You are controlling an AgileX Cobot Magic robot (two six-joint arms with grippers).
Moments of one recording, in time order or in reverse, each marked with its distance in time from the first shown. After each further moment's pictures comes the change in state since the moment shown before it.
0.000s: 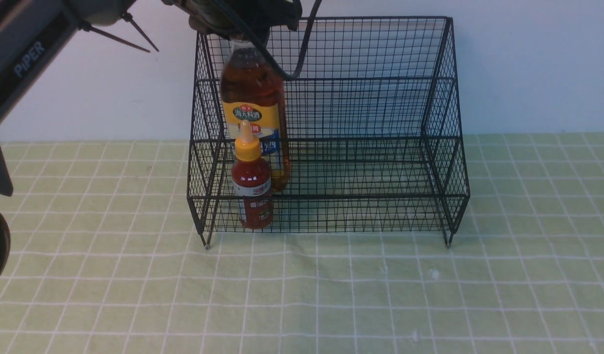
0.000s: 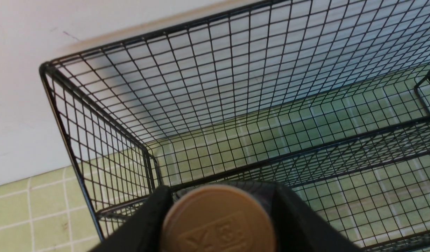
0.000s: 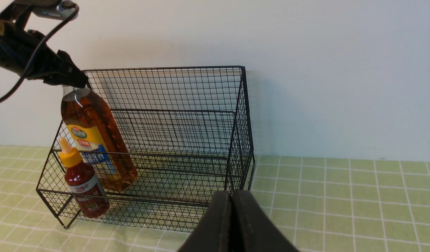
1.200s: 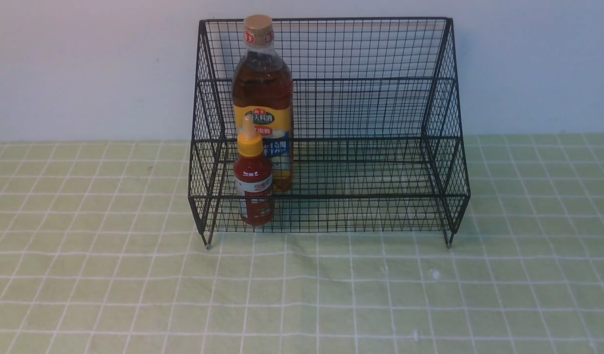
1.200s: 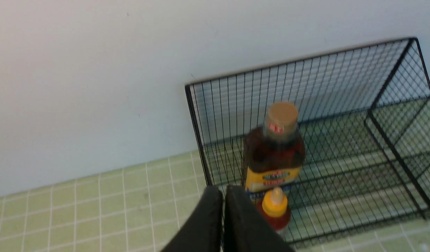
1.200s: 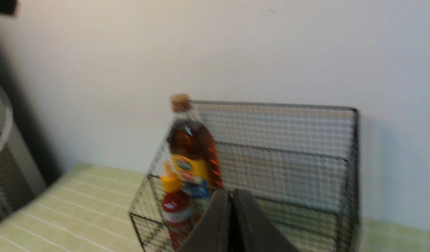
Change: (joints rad) right arm 0.000 0.000 0.286 0.080 -0.567 -0.001; left arm -0.001 -0.626 0.218 0.010 0.213 0.046
